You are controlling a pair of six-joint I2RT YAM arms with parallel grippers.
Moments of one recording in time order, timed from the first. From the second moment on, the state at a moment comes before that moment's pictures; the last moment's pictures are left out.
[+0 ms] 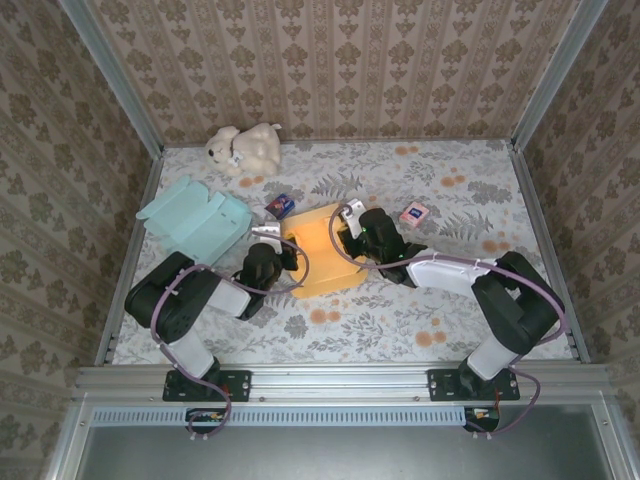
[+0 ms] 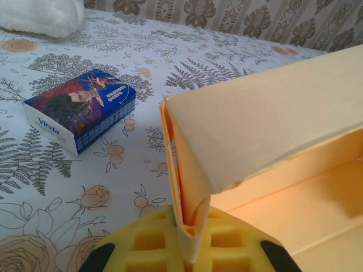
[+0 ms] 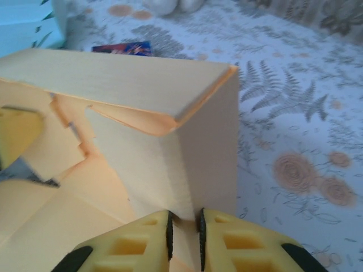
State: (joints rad) left arm -0.64 1.68 0.39 0.99 -0.18 -0.38; right arm 0.64 1.62 0.83 0.28 0.14 0.00
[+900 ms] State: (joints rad) left arm -0.68 1.53 0.39 0.76 -0.21 -0.44; right arm 0.65 1.69 0.83 0.41 0.19 -0.06
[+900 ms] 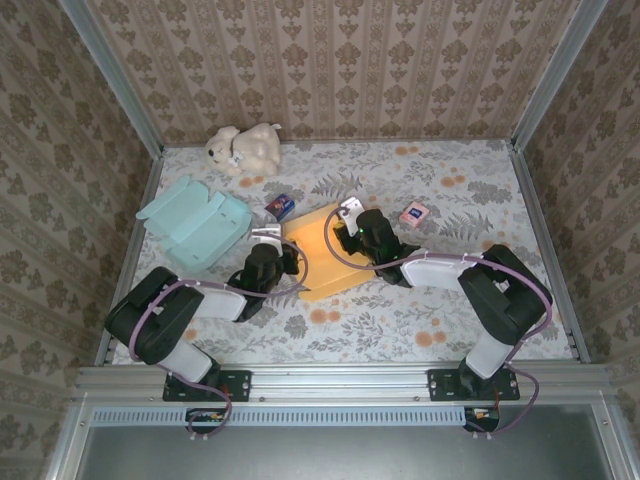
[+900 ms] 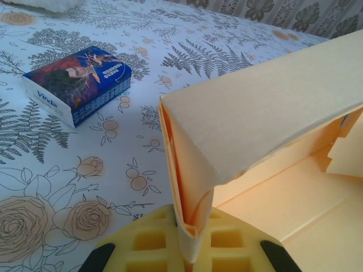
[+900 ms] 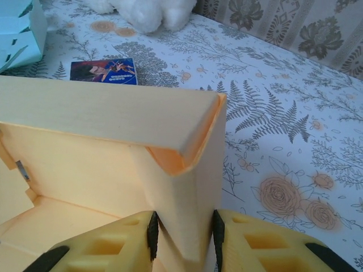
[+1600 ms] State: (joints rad) left arm -0.74 1.48 0.66 0.17 -0.35 -0.82; right arm 0.76 1.72 0.83 0.45 0.58 -0.03
